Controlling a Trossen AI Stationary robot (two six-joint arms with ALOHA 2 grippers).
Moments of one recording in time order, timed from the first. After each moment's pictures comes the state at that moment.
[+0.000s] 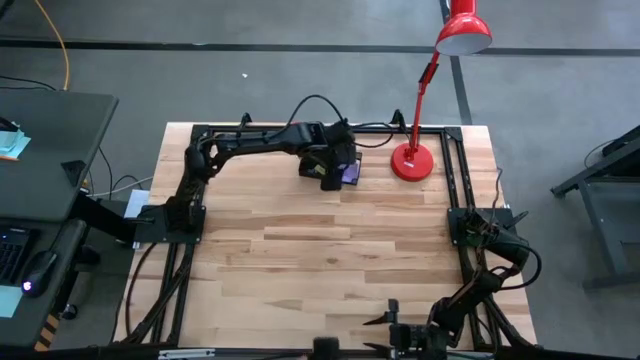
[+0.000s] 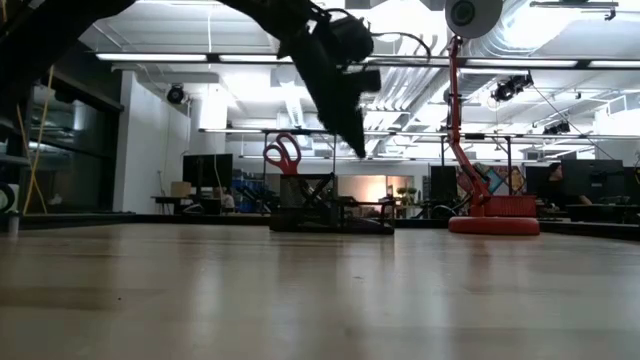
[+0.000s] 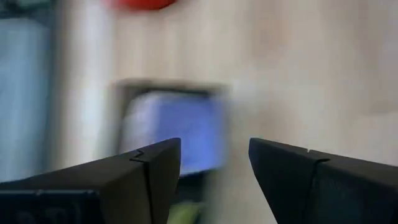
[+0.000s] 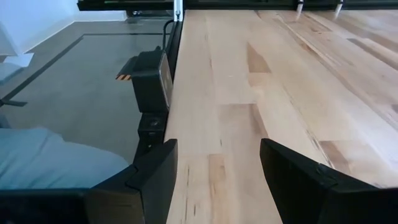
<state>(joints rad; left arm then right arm) 0.42 2.11 1.85 -0.77 0.00 0.40 1.06 2.10 0.98 0.53 0.96 0.53</state>
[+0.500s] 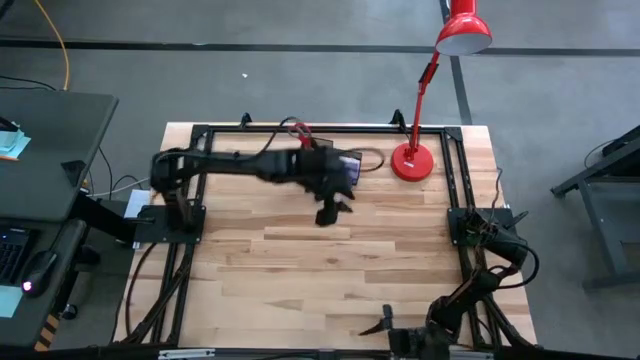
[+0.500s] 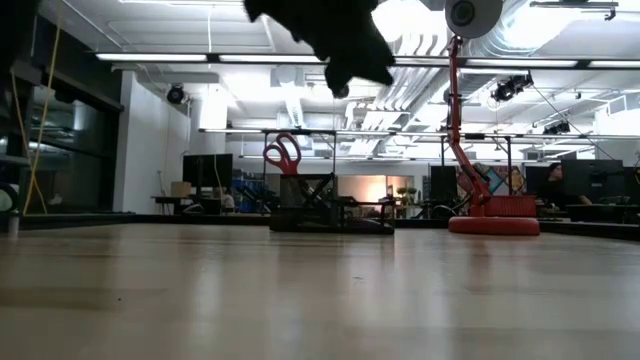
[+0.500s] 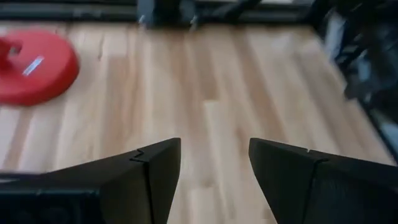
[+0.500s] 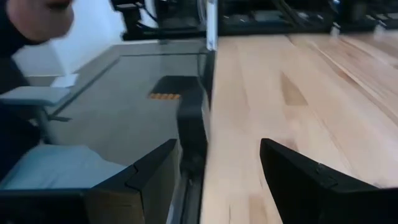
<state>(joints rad) 0.23 1.84 1.54 -0.42 0.28 0.09 1.04 2.10 0.98 0.76 0.87 0.37</state>
